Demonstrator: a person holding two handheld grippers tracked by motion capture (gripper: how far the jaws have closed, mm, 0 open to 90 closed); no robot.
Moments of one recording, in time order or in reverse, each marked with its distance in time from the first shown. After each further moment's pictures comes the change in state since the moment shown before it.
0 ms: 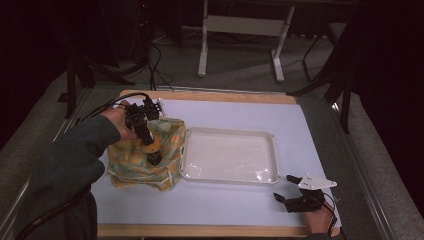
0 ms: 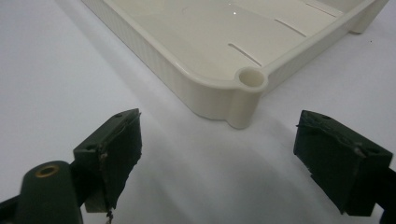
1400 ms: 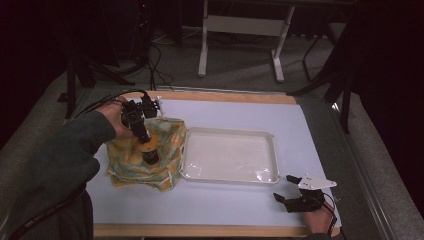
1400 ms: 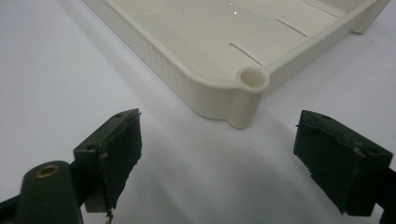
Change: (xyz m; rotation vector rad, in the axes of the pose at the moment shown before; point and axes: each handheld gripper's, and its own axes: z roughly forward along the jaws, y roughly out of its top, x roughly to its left) left arm -0.006 -0.003 -0.021 0.032 0.027 0.032; right arm 0.000 0.000 0.000 0.003 0.002 -0.003
